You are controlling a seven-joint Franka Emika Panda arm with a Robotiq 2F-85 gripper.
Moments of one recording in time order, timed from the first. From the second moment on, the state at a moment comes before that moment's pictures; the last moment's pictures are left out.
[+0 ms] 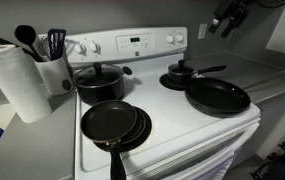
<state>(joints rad) 0.14 -0.44 -0.03 -2.26 0.28 2.17 -0.06</state>
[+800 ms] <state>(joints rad) -0.10 -0.25 0.36 -2.37 -0.19 2.69 0.78</state>
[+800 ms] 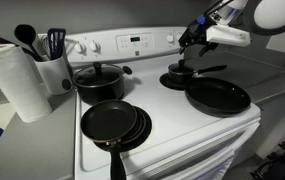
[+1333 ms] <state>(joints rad) -0.07 -0.27 0.34 -2.37 -0.25 2.69 0.82</state>
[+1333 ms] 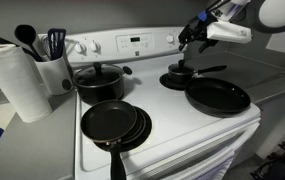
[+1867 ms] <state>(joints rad) -0.10 -0.16 0.40 -2.14 -0.70 2.37 1.14</state>
